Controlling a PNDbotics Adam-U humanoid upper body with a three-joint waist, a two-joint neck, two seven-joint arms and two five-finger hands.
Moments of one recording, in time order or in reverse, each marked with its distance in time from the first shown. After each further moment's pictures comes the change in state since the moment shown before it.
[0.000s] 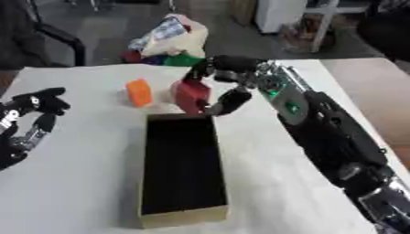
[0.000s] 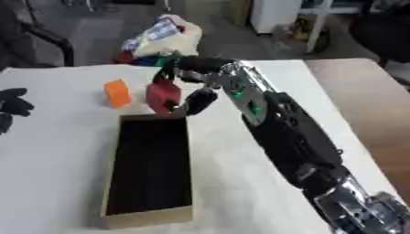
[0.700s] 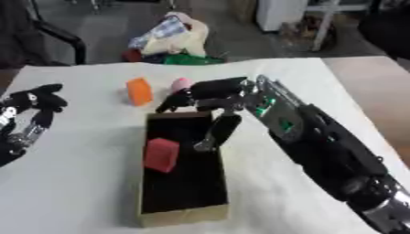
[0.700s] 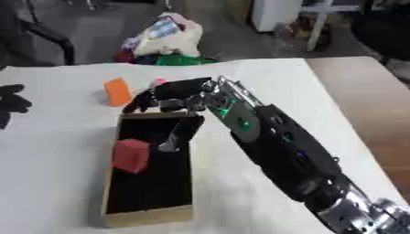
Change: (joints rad) left arm -0.001 0.000 0.001 0.000 -0.001 0.000 0.000; right arm 0.016 -0.014 0.082 -0.151 -0.006 -0.023 0.069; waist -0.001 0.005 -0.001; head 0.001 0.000
